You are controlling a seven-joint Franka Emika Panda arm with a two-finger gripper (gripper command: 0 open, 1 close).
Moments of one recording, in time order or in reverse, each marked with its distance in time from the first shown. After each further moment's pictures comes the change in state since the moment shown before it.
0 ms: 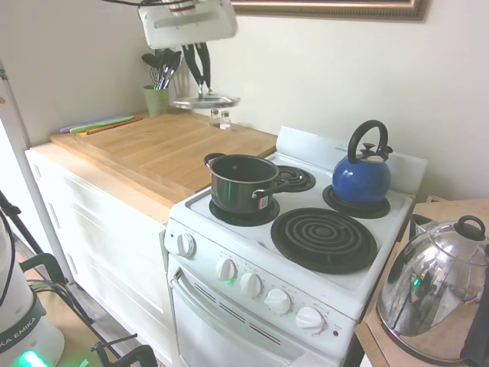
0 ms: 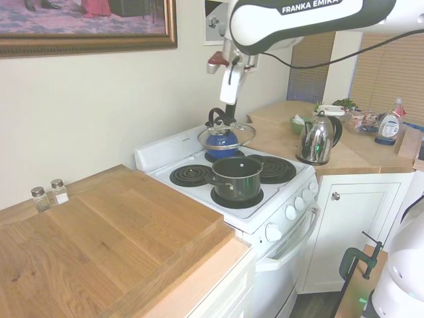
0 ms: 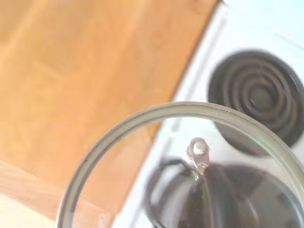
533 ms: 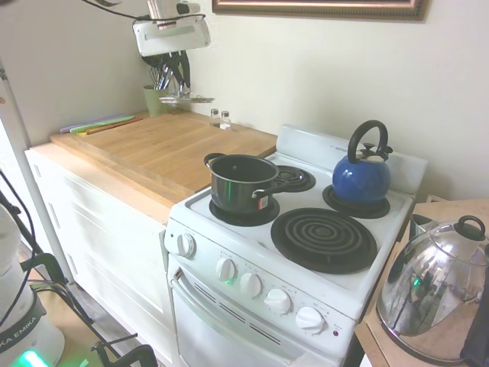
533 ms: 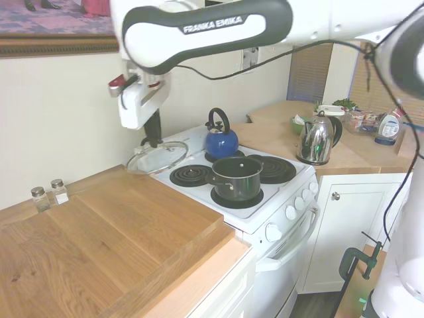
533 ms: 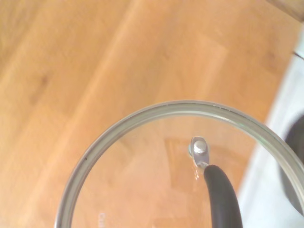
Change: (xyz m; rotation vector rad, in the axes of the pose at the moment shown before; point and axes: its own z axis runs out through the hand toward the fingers) arm 0.033 -0.195 0.055 -0.081 -0.069 -0.014
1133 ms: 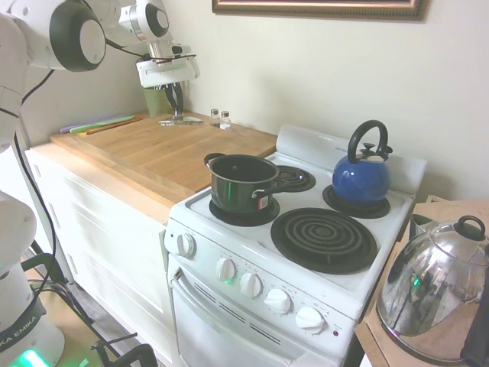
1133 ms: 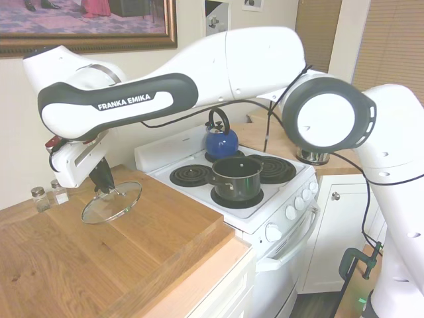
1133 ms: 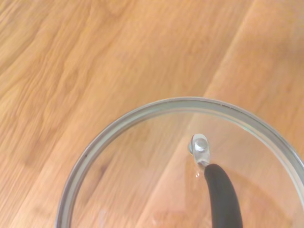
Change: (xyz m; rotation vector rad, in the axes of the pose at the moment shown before) arm 0.020 -0.134 0.097 -0.081 -0.040 -0.033
